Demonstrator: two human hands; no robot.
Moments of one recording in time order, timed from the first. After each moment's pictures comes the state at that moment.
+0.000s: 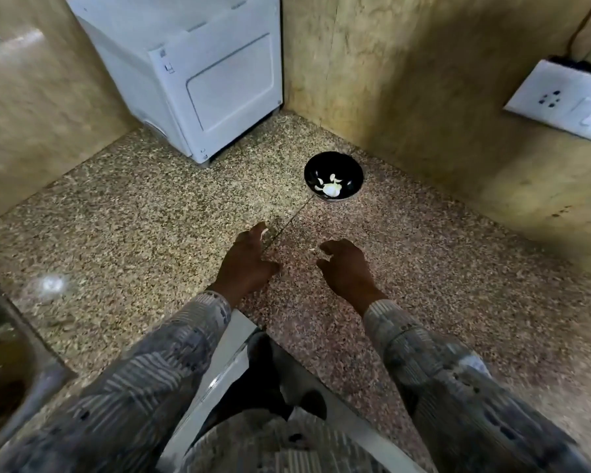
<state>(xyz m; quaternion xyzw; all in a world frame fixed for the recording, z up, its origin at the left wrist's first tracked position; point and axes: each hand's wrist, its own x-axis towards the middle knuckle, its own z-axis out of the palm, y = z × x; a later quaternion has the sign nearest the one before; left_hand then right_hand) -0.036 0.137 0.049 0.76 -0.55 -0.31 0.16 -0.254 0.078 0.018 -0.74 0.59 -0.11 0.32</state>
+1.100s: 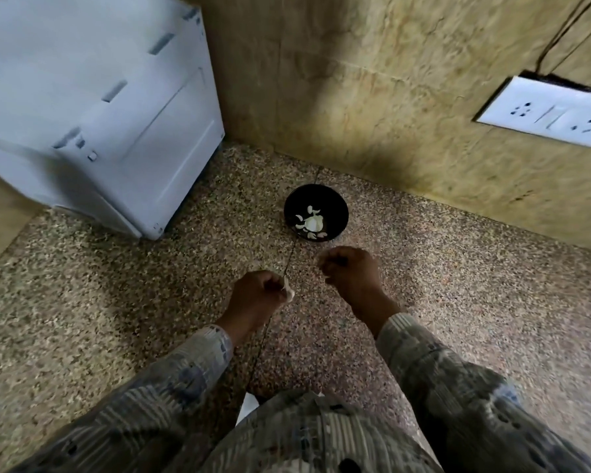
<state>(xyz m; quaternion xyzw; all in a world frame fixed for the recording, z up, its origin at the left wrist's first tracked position) 0.022 0.009 0.014 0.64 -0.51 -0.54 0.20 -0.184 -0.002 0.051 -0.41 0.73 -0.30 0.45</state>
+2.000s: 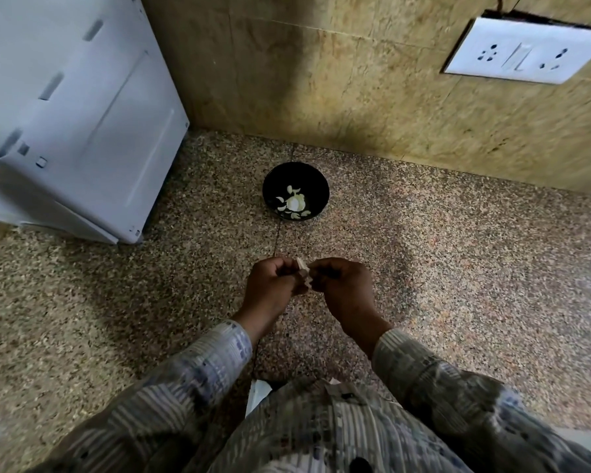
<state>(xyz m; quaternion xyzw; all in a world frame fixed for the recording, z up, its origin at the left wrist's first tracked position) -0.022 0.026 0.031 0.57 -0.39 -0.66 0.30 -0.164 0.065 0.050 -0.33 0.74 -0.38 0.44</state>
